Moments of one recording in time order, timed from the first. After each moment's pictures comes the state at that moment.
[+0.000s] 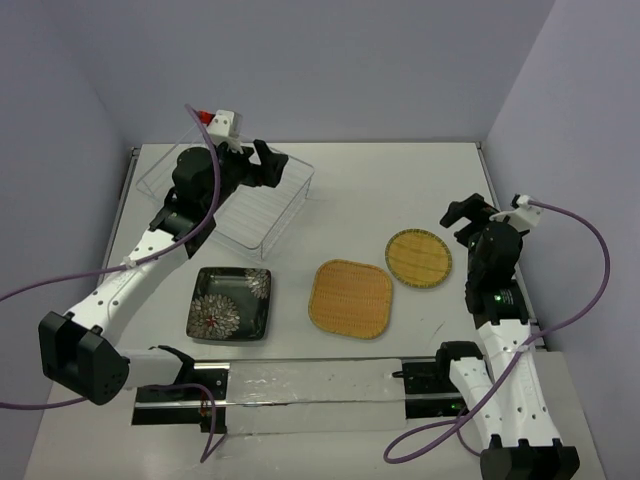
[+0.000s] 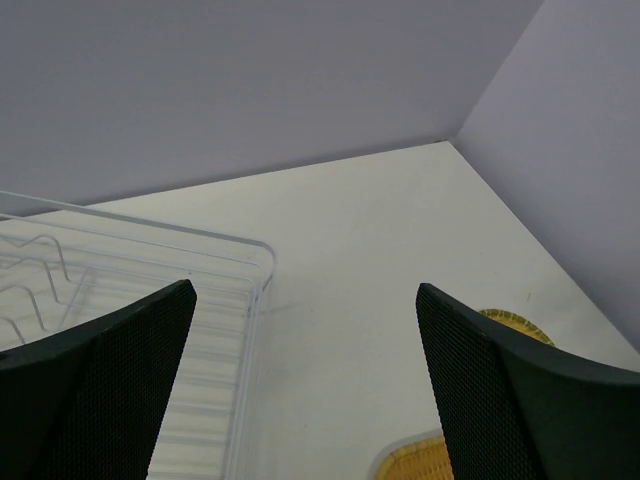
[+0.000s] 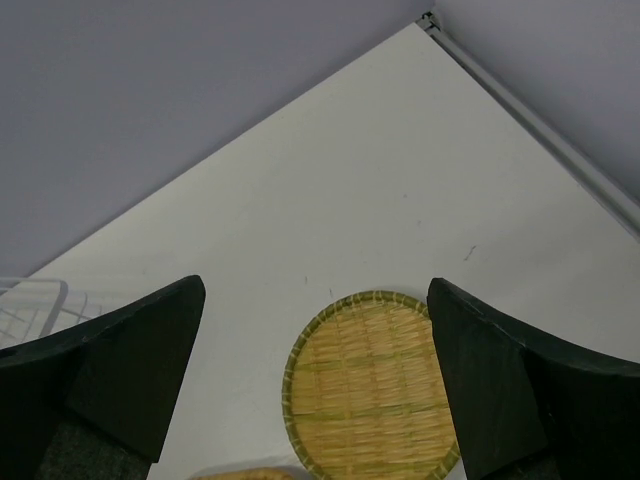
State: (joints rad) left arm -0.48 1.29 1.16 0.11 0.05 -0.25; right arm -0.03 0.63 0.66 -0.18 0.28 0.49
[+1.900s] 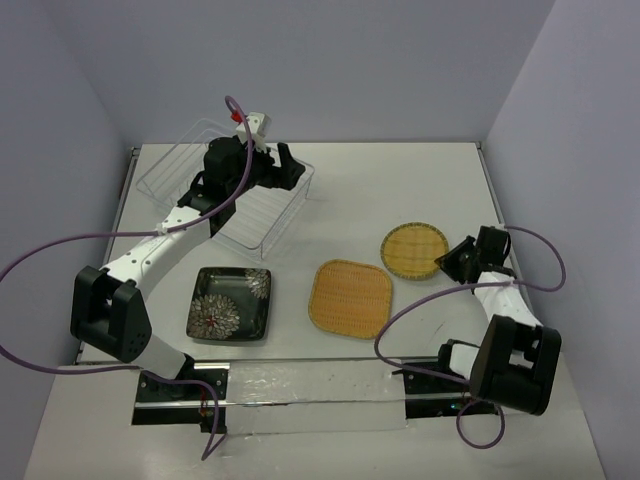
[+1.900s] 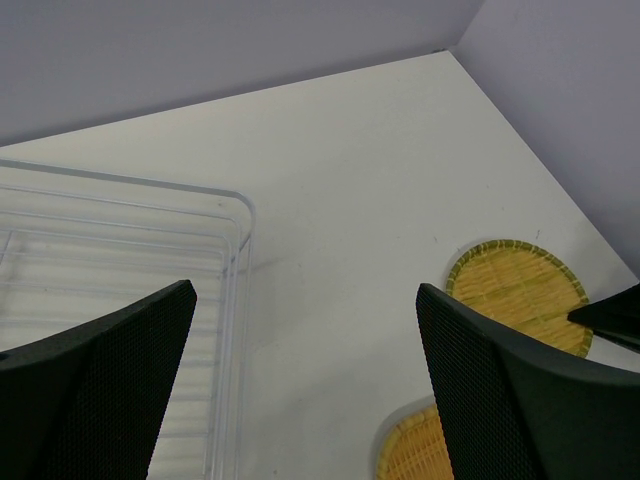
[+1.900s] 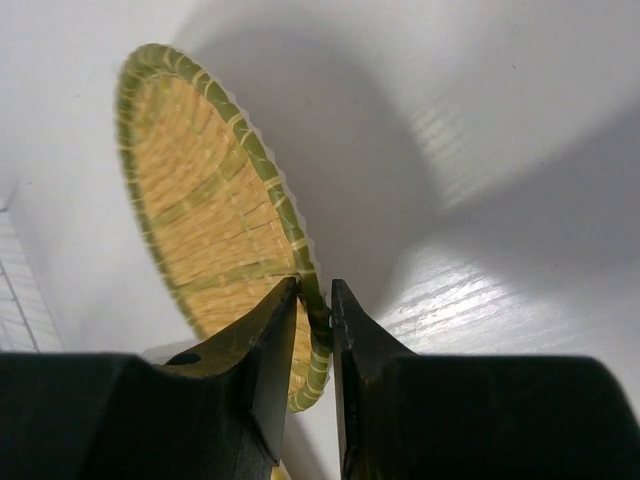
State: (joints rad) left arm -0.48 1.52 1.24 0.09 0.17 -0.25; right arm -0.32 1.19 0.49 -0.18 -0.22 0.67
